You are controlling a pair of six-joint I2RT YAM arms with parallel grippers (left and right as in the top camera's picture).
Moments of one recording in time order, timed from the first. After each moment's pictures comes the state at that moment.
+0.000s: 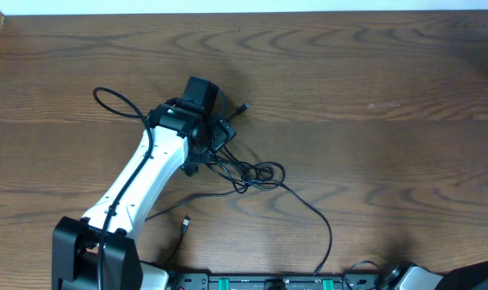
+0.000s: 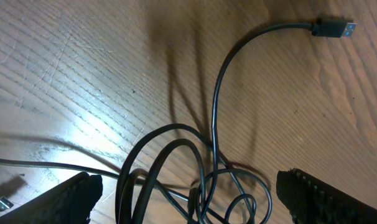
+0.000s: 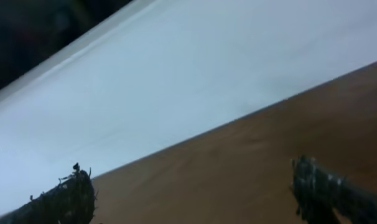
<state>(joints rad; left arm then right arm) -0.33 1.57 1.17 -0.94 0.05 -1.06 -0.66 1.42 1.29 -0.17 -0.71 0.29</state>
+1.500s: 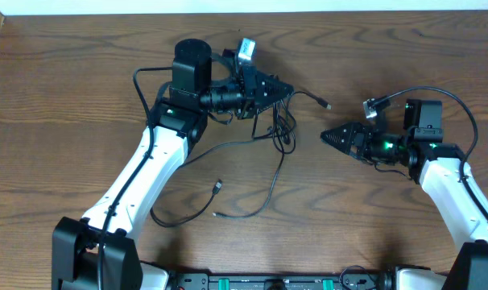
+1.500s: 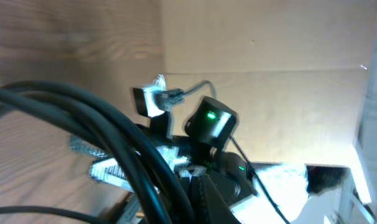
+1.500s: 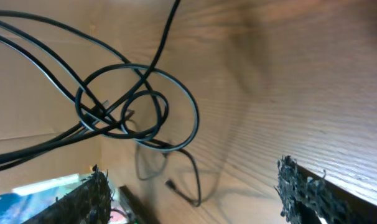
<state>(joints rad) -0.33 1.57 1.17 0.07 1.06 -1.17 -0.04 1.43 0.80 -0.40 -0.93 0.38</state>
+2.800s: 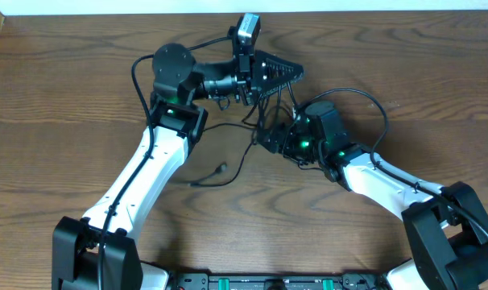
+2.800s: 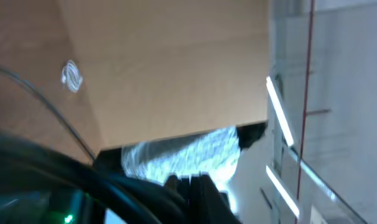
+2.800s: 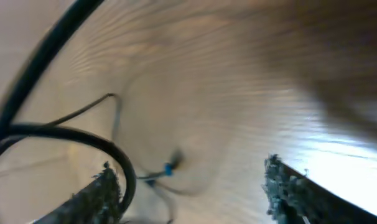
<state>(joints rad) -0.33 1.57 1.17 0.72 1.19 -1.72 0.48 1.68 0.80 0.10 -0.48 0.92</state>
